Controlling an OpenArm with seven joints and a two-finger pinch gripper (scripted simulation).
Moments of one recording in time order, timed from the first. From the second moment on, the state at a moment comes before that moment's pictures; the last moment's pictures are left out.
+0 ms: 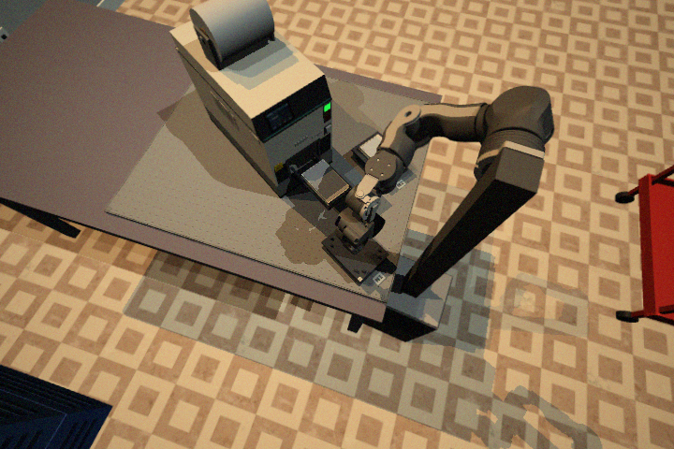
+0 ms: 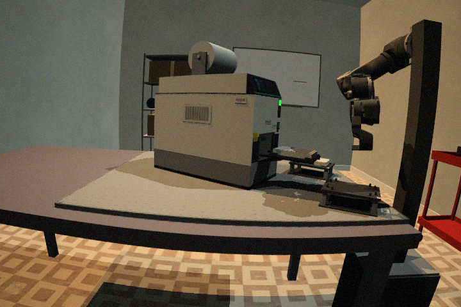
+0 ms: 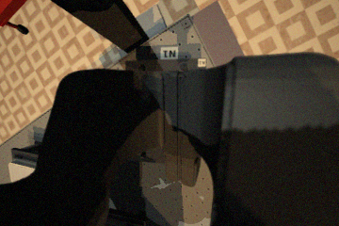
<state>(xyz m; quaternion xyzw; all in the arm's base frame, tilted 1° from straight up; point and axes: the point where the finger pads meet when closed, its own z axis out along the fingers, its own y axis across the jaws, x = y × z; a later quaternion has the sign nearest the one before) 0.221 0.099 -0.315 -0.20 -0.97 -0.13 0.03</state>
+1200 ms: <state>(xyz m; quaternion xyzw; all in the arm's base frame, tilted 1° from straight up) 0.220 0.076 -0.316 -0.21 -0.98 -0.07 0.01</state>
